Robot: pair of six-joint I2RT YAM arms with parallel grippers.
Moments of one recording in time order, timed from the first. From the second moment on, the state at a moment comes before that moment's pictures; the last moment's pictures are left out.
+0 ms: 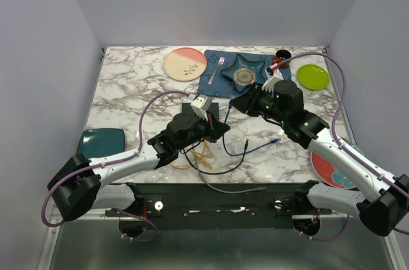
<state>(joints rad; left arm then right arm) -0.89 1.22 0.60 0.47 0.09 -0.59 0.63 1.10 0.96 -0.17 -0.10 0.71</state>
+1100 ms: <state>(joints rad) 0.02 1.08 1.10 -0.14 -0.15 -0.74 0.63 0.72 0.67 -0.23 0.17 0.66</state>
